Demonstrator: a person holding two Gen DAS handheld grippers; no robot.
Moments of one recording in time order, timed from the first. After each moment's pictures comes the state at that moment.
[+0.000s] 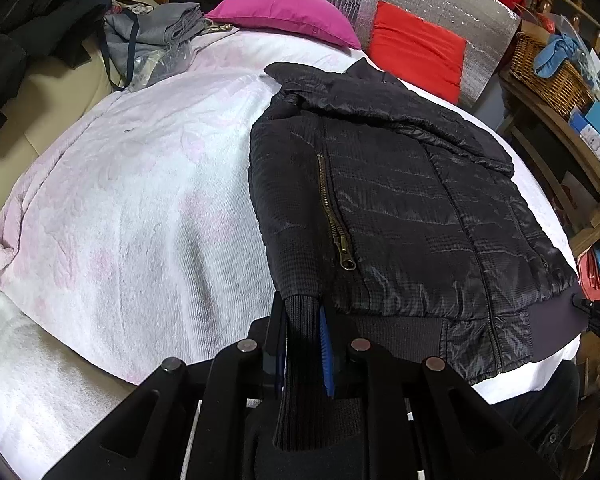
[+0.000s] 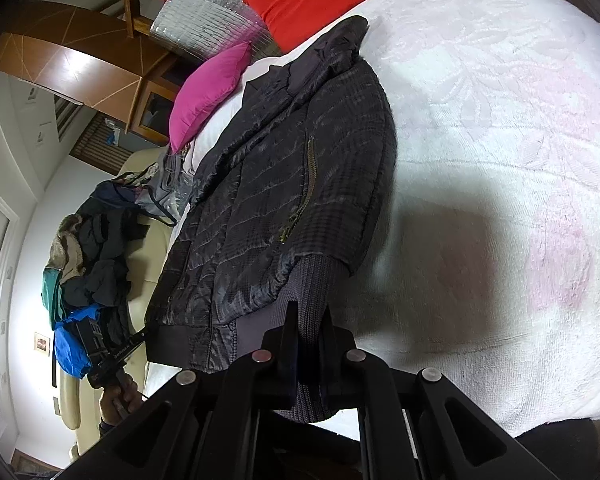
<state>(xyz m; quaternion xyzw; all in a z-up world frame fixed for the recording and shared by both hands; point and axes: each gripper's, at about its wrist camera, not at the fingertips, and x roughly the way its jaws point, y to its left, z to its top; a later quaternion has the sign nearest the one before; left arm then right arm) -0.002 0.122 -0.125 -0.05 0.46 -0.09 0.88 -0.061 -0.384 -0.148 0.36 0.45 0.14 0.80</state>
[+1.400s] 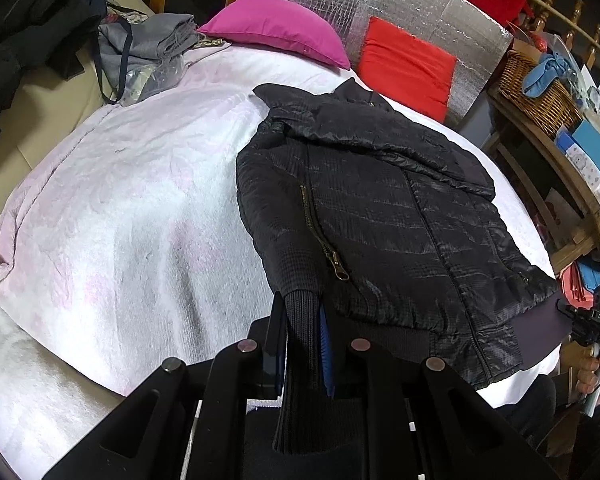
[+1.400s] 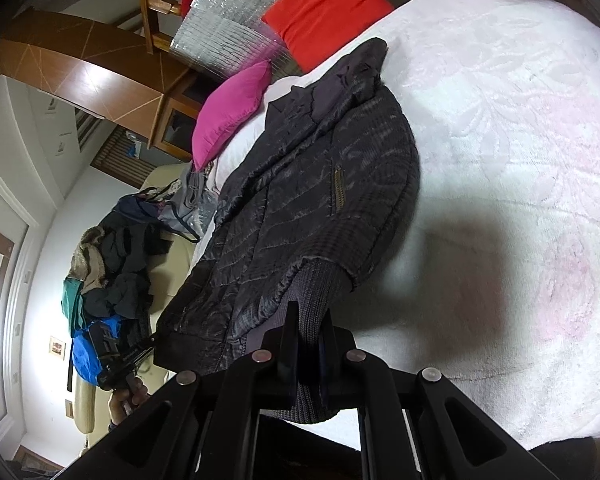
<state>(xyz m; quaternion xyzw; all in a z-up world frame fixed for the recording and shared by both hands) 0.006 0.122 -0.094 -0.08 0.44 -0.11 0.89 -0.055 -0.396 -0.128 0.38 0.41 0.17 0.81</state>
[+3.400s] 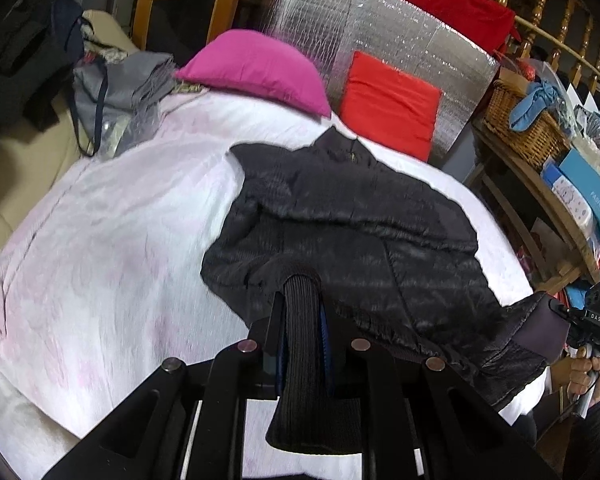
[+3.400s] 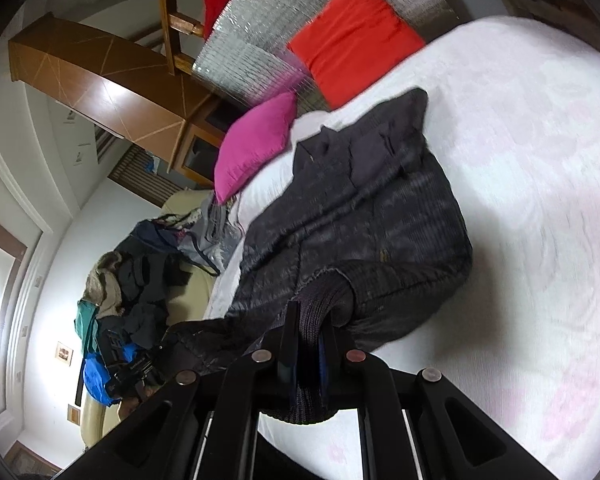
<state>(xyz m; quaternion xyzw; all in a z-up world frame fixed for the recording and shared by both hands) 0.065 0.107 -0.040 -0.09 0.39 -0.13 0.91 0.011 -0.407 -0.069 0.38 0.35 0.19 0.83</state>
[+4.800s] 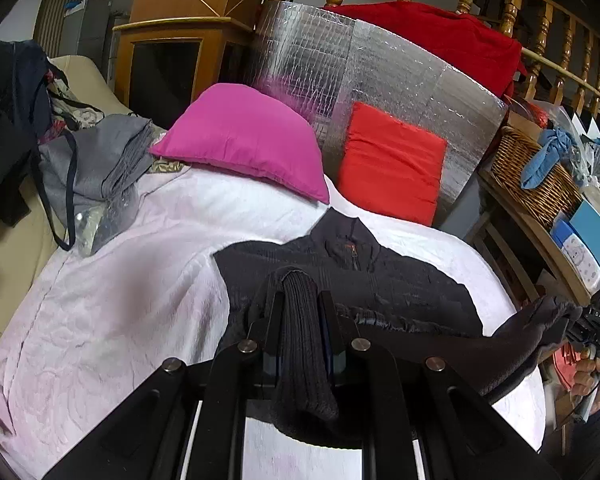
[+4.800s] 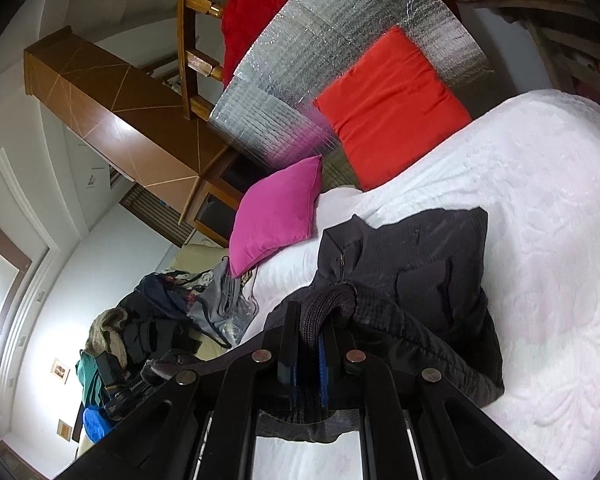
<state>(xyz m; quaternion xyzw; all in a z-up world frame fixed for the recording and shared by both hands) 0.191 0.092 0.030 -0.09 0.33 -0.13 0.93 0.152 -0.426 0.010 0.38 0.29 0.18 0.86</state>
